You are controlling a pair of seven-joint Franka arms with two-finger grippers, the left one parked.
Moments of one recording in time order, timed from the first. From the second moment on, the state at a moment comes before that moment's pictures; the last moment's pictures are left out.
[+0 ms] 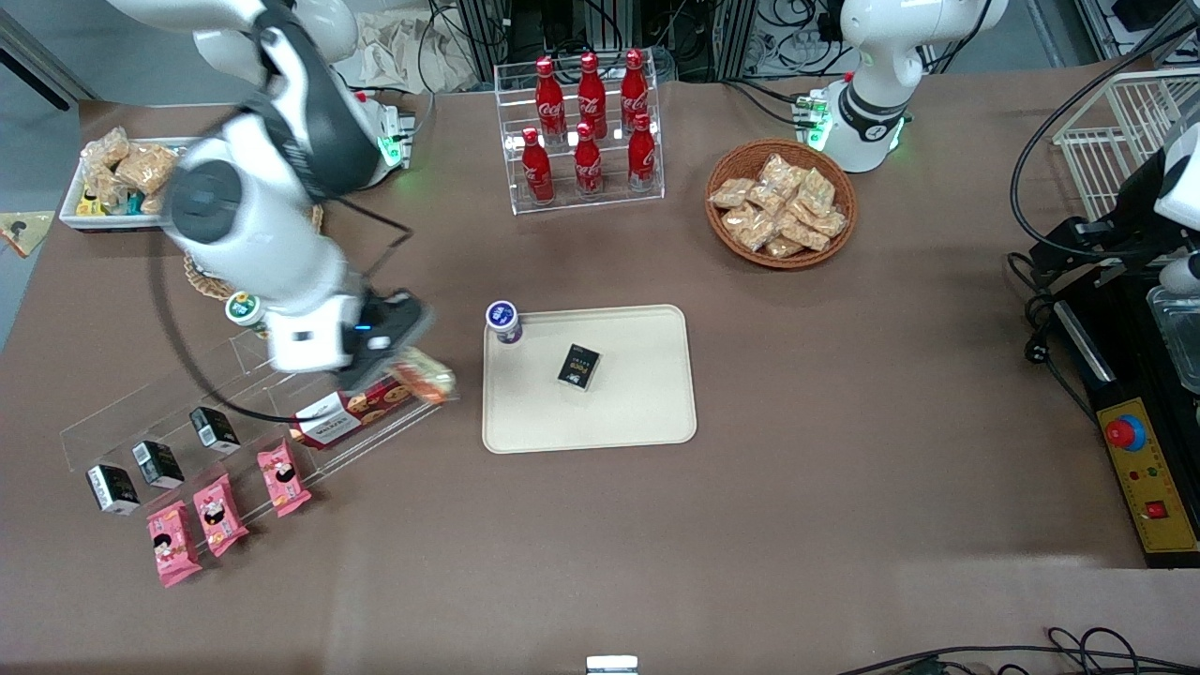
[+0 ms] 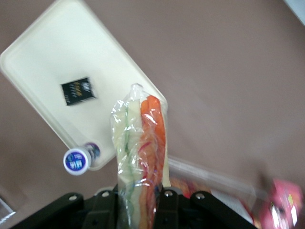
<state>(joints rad) 0.17 0.24 0.31 -1.72 0.02 2.03 -0.52</state>
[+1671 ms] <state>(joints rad) 0.47 0.81 0.19 -1.48 -0.11 2.50 -0.73</state>
